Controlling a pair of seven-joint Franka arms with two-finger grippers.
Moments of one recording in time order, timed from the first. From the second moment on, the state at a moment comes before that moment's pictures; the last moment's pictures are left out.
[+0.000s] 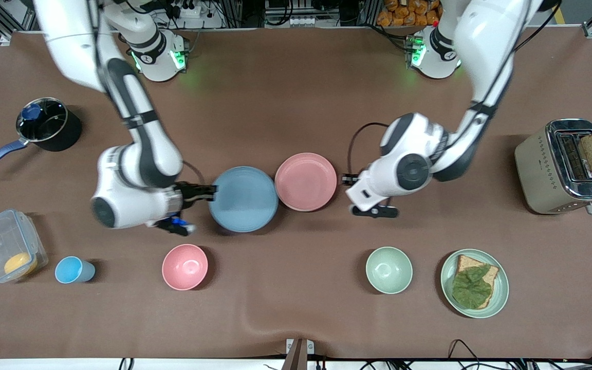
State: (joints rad) left arm -0.17 0.52 -0.35 -1.64 -0.07 1.97 -0.38; right arm 0.40 0.61 -0.10 -1.63 0.60 1.84 0.28
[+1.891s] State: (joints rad) left arm 0.25 0.16 -0.36 -1.55 0.10 1.77 -0.09; right arm 0.63 0.68 -0.12 -1.54 0.69 2.02 0.39
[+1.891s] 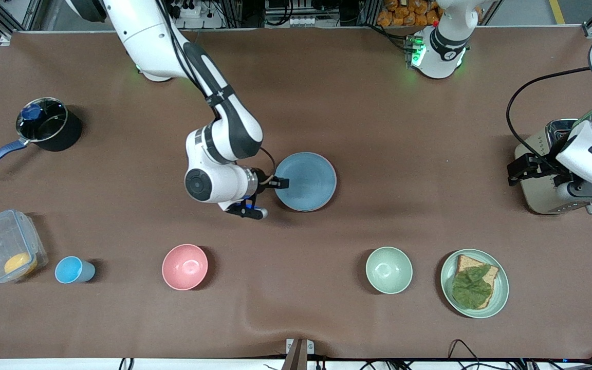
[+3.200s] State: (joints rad) left arm -0.12 0.05 0.08 -1.62 0.00 1.73 0.07; right arm 0.12 0.48 -0.15 -1.43 0.15 1.73 0.23
